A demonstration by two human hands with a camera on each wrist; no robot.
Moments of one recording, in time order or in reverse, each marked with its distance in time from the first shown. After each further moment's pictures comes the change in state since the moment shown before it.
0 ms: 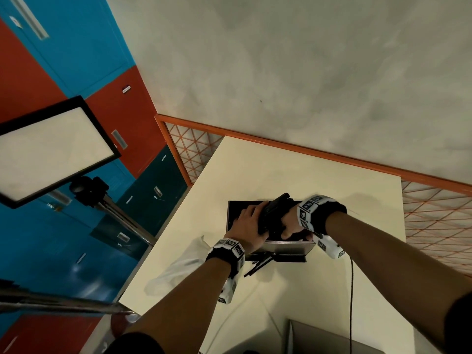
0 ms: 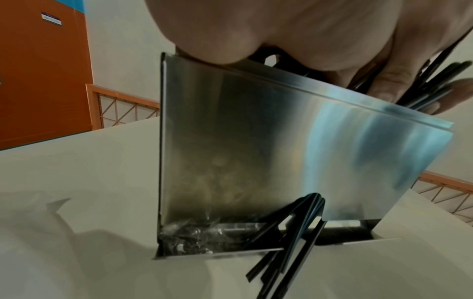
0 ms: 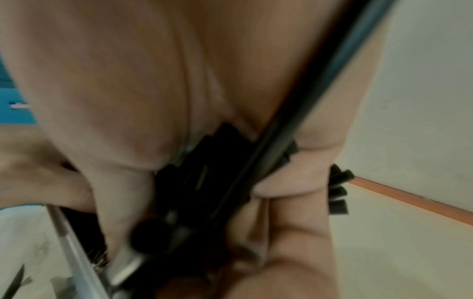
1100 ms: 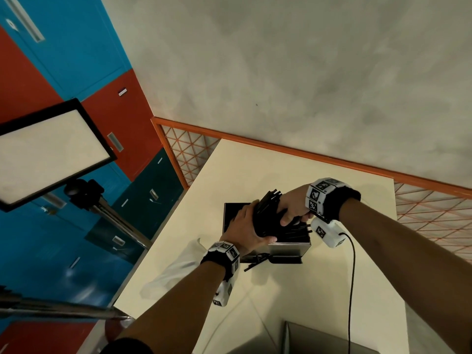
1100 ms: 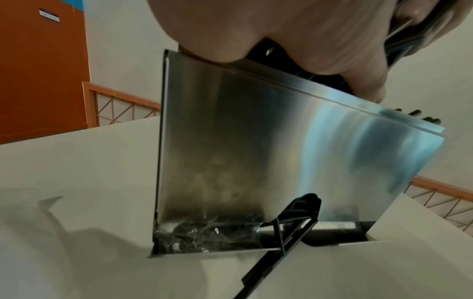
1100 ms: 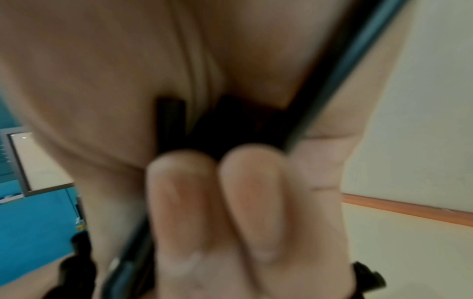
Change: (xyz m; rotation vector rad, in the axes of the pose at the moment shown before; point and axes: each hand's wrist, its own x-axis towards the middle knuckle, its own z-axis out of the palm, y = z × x) left_hand 0.001 0.001 0.001 -0.084 0.054 -0.056; right_hand -0.042 0.022 -0.039 0.305 -0.023 -0.119
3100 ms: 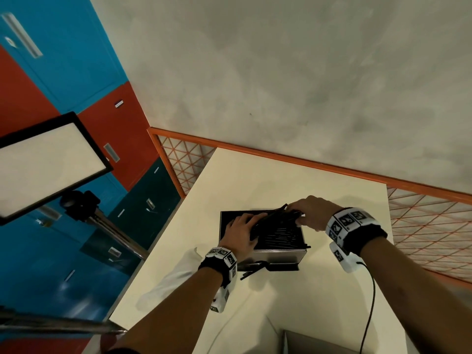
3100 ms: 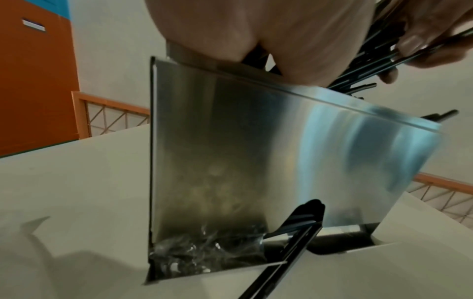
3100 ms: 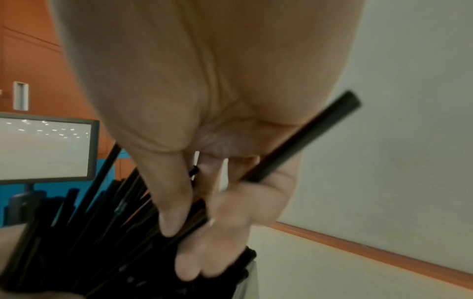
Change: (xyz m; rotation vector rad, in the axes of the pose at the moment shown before) left_hand 0.005 -0.005 0.001 0.205 0.057 0.208; right_hand -0.028 0.043 0.036 -0.001 0.523 0.023
